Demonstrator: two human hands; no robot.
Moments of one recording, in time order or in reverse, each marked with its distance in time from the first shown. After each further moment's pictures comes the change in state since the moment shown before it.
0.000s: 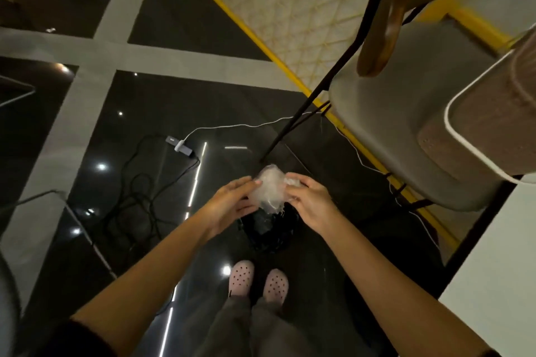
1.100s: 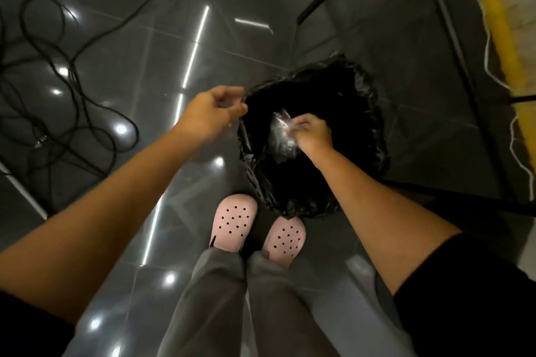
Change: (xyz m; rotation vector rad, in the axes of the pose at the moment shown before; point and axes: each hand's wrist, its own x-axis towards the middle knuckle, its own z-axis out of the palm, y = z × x) left_hand 0.326 -0.216 -0.171 0.511 0.334 0.077; right_hand 0.408 0.302 -0.081 -0.935 0.183 0.098
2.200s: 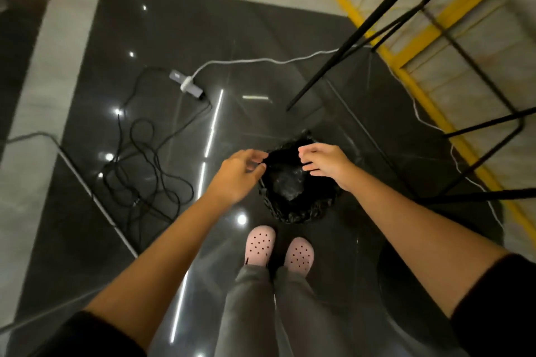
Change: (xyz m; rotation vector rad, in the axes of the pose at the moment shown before) left_hand -0.189 0.141 -0.053 0.349 -0.039 0.238; right_hand -0.221 -0.123 -0.147 0.134 -0.227 -0.096
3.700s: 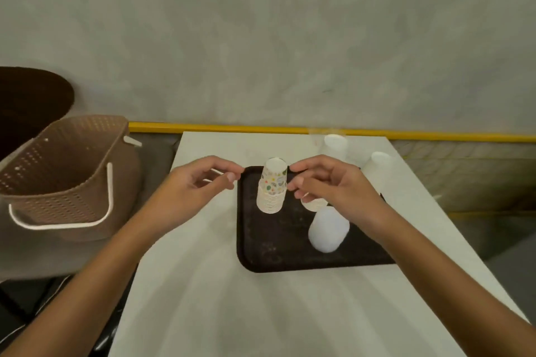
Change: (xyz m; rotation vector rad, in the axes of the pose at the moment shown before) left_hand -0.361 0.527 0.258 0.045 -0.639 1.108; right_hand -0.647 0.214 -0.365 0.468 0.943 -0.671
